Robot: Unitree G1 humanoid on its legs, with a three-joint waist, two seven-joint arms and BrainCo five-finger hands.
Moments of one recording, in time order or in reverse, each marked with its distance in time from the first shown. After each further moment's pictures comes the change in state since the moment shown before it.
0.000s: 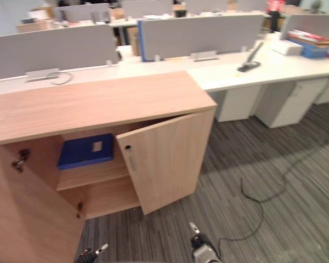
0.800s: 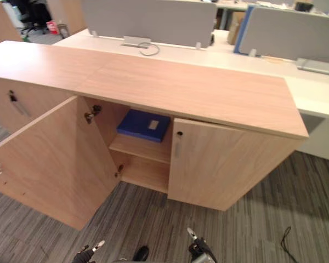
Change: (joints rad) left arm -0.009 0.002 0.074 -0.009 -0.068 -0.019 -0.037; right arm 0.075 -0.013 0.115 0.035 0.025 -0.061 0.015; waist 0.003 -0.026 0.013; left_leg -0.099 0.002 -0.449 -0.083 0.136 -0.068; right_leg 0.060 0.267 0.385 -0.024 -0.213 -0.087
